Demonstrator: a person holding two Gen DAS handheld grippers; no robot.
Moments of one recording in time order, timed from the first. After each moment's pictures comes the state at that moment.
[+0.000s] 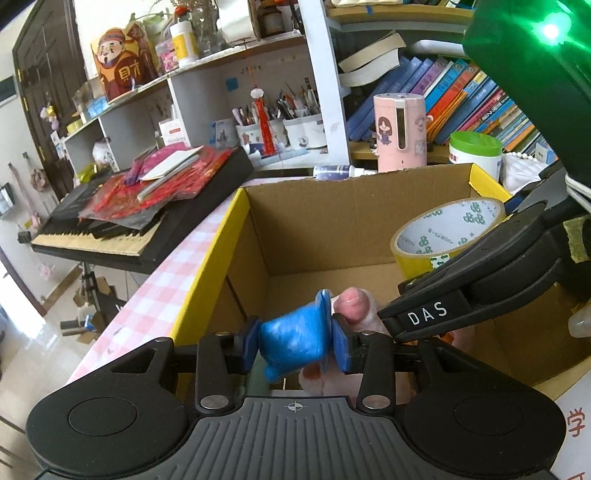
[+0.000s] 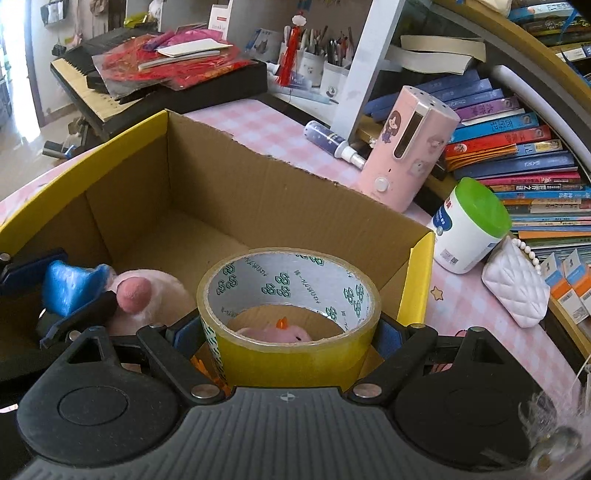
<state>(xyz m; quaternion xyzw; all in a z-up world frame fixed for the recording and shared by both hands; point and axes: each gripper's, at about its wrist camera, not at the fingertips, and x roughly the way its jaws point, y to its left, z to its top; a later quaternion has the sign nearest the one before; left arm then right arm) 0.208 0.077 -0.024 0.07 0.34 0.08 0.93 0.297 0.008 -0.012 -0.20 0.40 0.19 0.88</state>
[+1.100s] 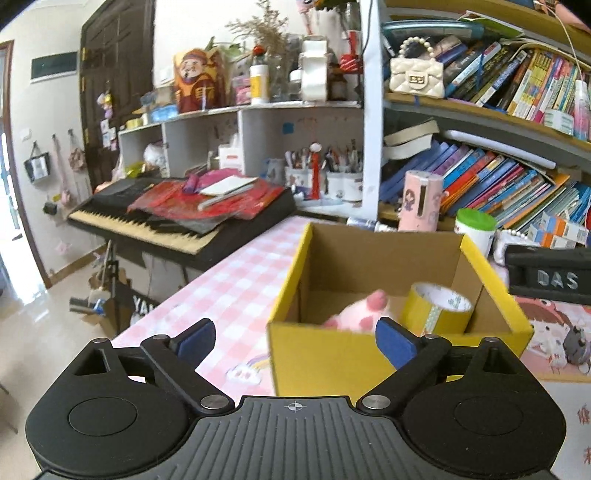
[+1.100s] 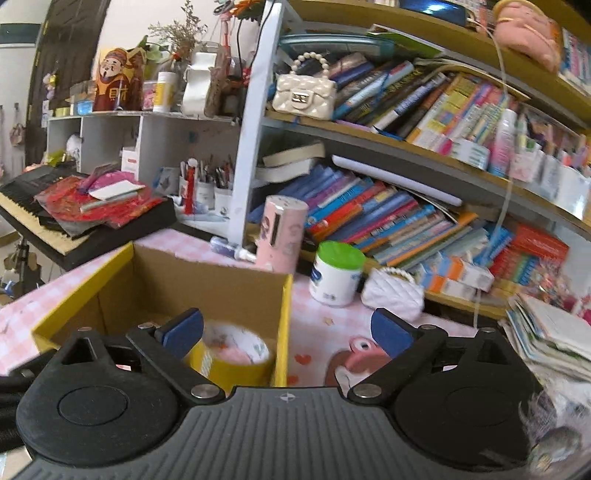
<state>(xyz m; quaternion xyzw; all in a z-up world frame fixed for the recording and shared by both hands) 0.086 0.112 0.023 -0.02 0.26 0.12 0.96 0.138 -0.044 0.058 -0.09 0.21 0.03 0.97</state>
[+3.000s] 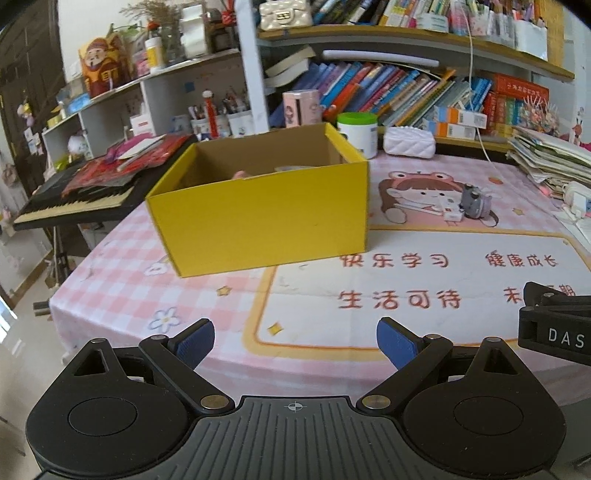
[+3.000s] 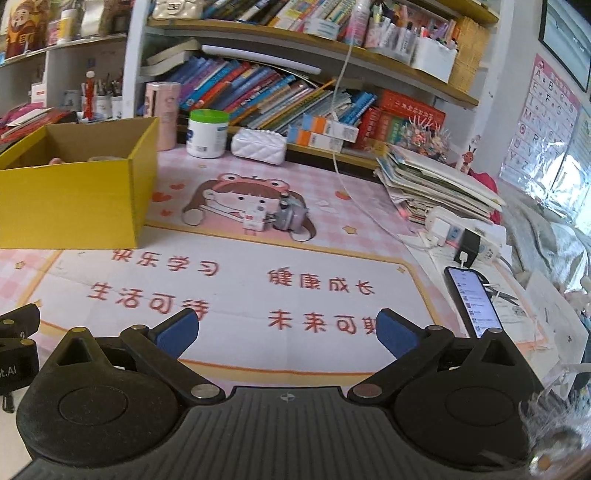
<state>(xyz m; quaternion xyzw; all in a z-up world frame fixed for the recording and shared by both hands) -0.003 0.010 -0.019 0.06 0.34 -0.01 0.94 -0.021 -0.150 -0.017 -0.06 0.32 -0.13 0.94</state>
